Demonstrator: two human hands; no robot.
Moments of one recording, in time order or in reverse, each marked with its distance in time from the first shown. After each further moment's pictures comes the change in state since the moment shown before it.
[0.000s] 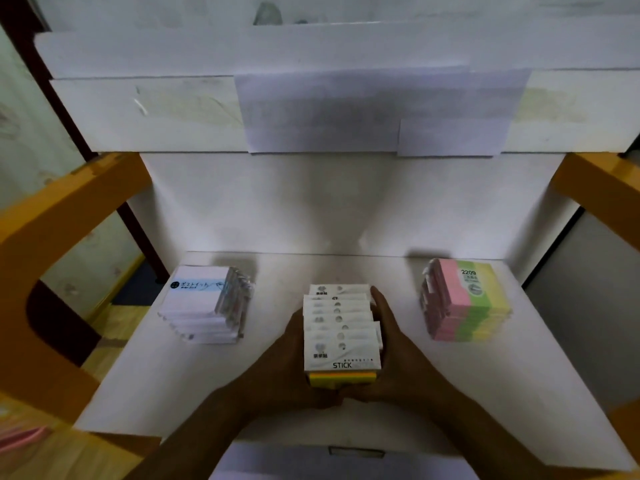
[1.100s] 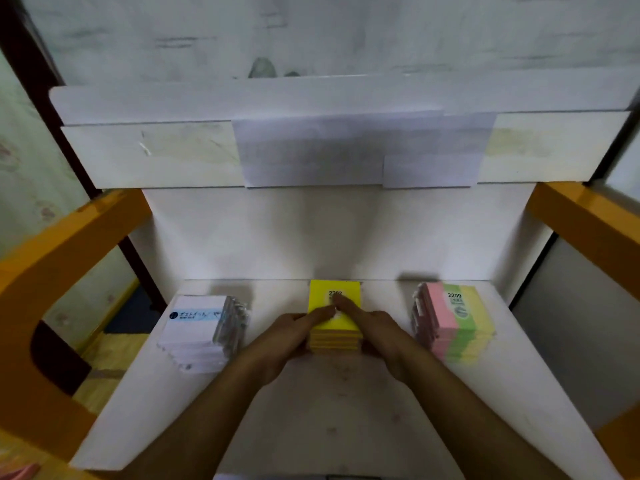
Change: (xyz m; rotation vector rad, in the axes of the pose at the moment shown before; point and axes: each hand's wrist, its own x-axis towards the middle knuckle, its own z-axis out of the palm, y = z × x) left_hand 0.061 0.023 -0.025 -0.612 0.162 -0.550; right_hand 0.065 -0.029 -0.013 0.316 0.267 0.578
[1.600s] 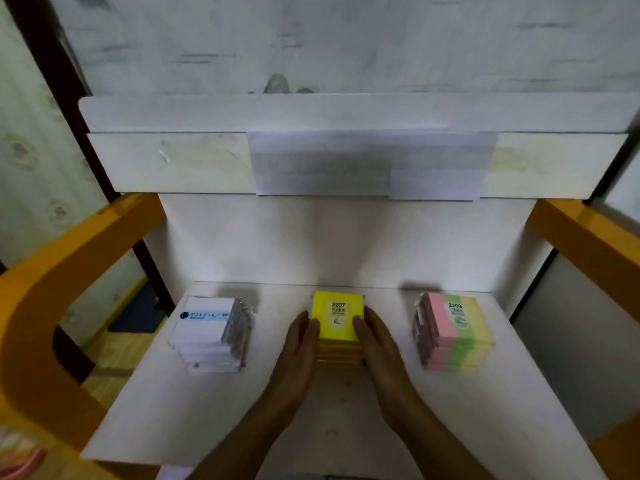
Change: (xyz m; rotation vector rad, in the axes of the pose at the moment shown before) left_hand -0.025 -0.032 0.026 -0.055 0.296 0.300; right_hand -0.026 0.029 0.019 0.247 0.117 -0.290
